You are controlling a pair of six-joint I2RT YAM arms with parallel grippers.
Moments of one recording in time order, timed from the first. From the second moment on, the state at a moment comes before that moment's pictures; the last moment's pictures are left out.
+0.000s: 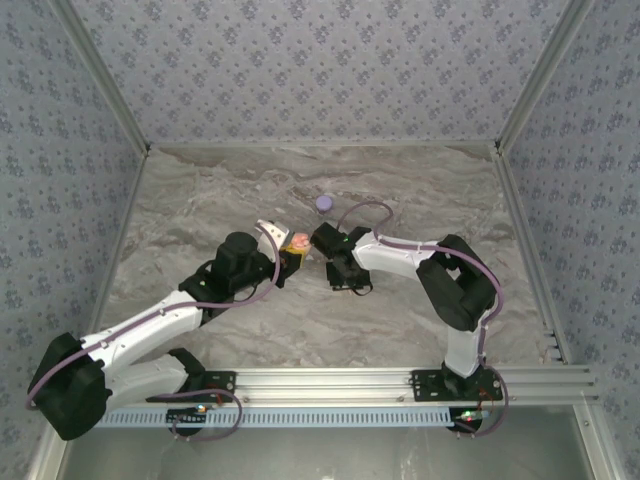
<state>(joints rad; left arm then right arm) -0.73 1.06 0.59 0.07 0.12 -0.15 0.82 1.86 1.20 -0.77 0.09 0.73</state>
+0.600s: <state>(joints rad) -0.73 1.06 0.59 0.06 0.12 -0.15 0.82 1.86 1.20 -0.78 0.12 0.72</state>
